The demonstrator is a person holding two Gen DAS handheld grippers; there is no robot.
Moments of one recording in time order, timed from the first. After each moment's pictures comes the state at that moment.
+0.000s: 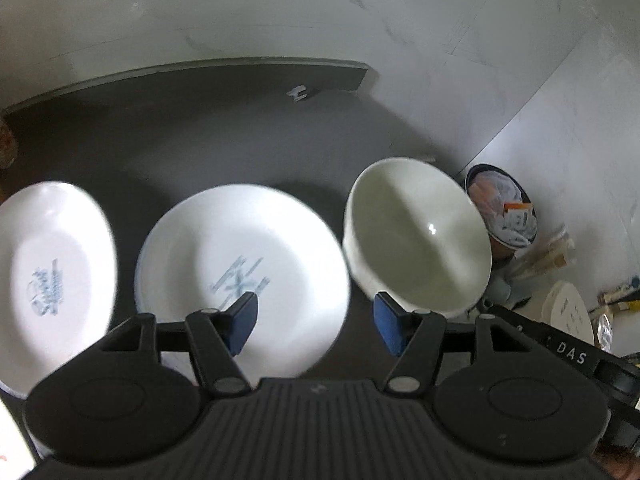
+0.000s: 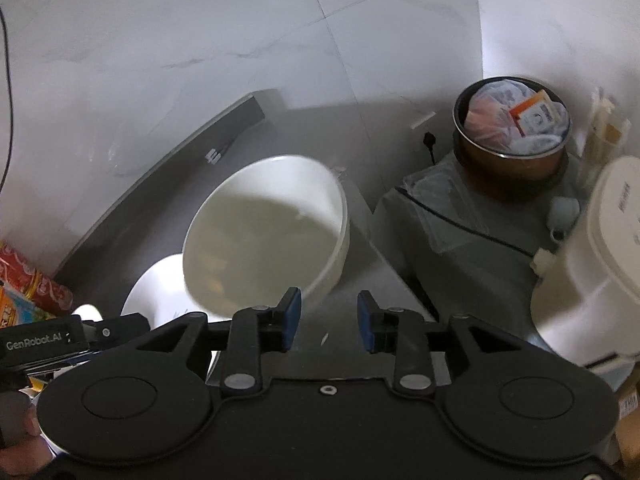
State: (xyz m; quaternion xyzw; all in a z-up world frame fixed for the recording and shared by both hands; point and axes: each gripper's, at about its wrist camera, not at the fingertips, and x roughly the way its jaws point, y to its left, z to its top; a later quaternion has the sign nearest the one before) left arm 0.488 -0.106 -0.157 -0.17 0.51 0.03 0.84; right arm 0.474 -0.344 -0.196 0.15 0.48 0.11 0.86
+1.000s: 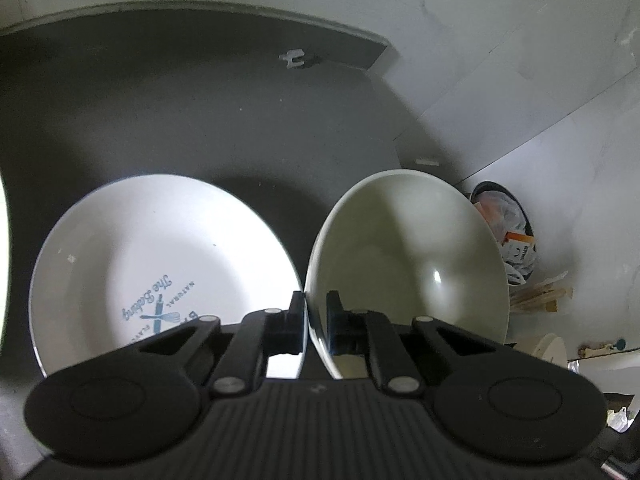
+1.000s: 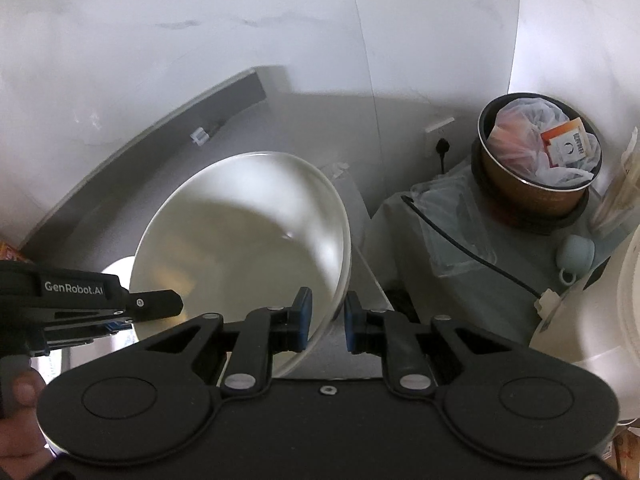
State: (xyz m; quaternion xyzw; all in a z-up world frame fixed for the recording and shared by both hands) left arm 0.548 -0.115 -0.209 -0.26 0.53 0.04 0.80; right arm 0.520 -0.317 -0.216 0.08 0.49 0.13 0.86
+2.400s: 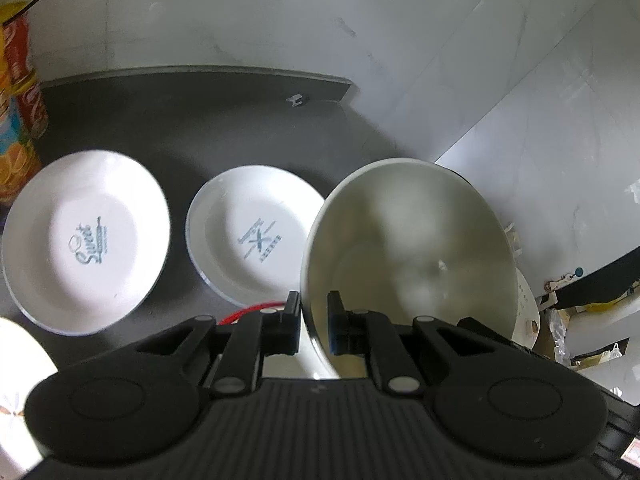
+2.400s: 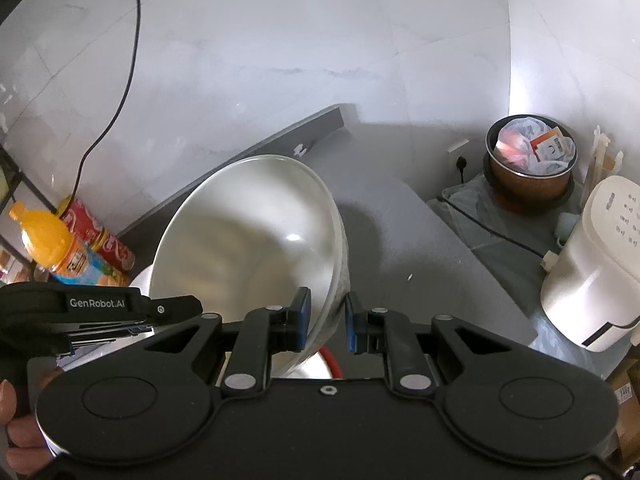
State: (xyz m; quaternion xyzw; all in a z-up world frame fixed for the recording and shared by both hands) left arm 0.403 -0.059 -0.119 -0.22 0.49 -0.02 0.84; right arm 0.356 -0.272 -0.114 0.12 0.43 0.14 0.88
